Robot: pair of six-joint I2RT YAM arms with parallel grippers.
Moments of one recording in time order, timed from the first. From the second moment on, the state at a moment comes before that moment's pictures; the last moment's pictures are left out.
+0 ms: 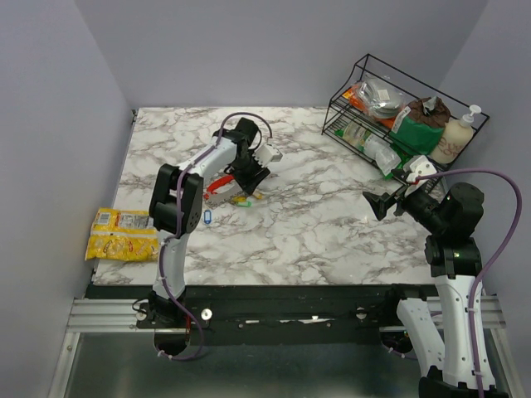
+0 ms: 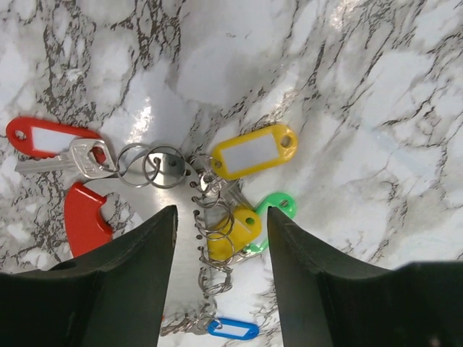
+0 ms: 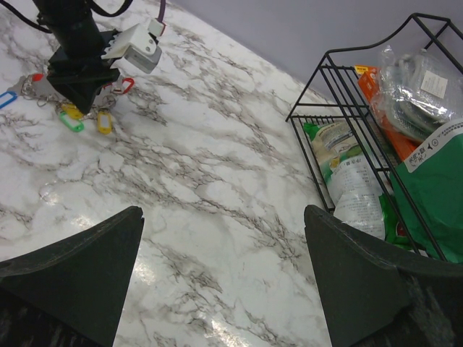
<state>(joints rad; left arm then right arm) -0.40 2.13 1.74 -0.91 0.28 0.54 -0.09 0.61 0.80 -0.35 -0.68 -0.33</state>
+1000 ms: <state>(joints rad) -0.44 2.17 1.74 -0.83 0.17 0.49 -0.09 0.61 0.80 -0.35 -0.68 -0.33</state>
